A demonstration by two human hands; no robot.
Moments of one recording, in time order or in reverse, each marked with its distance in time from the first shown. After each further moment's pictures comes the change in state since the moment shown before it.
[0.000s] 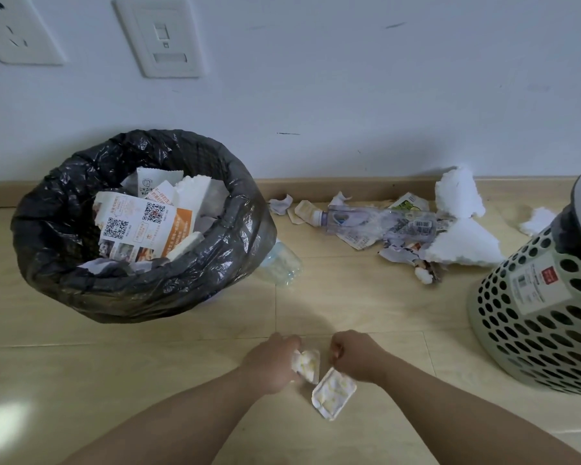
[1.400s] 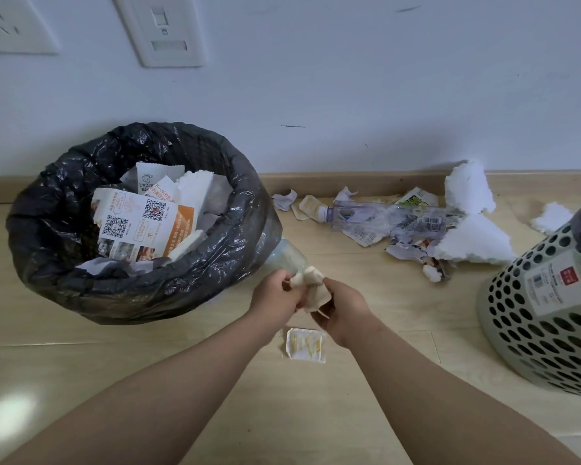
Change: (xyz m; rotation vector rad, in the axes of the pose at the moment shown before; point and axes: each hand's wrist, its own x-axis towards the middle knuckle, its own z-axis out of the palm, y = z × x) left_hand 0.018 0.018 -0.060 -0.942 0.437 -0.055; right_hand 0.014 -0.069 -0.038 1.754 0.149 0.319
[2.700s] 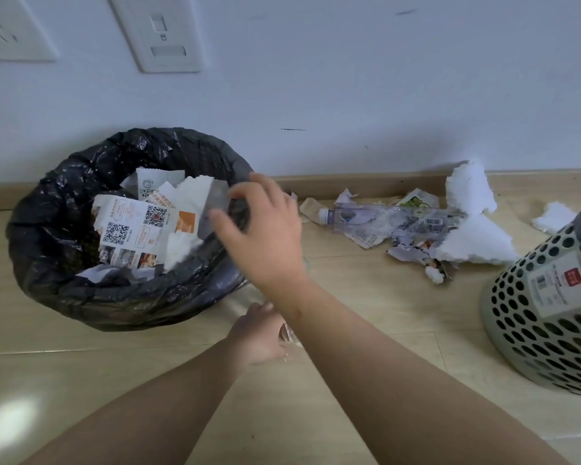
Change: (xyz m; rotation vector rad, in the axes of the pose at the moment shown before) left_hand 0.000 -0.035 -0.025 1.071 -0.348 0.134; right_hand -0.069 -0.024 0.112 -1.029 -0.081 -1.218
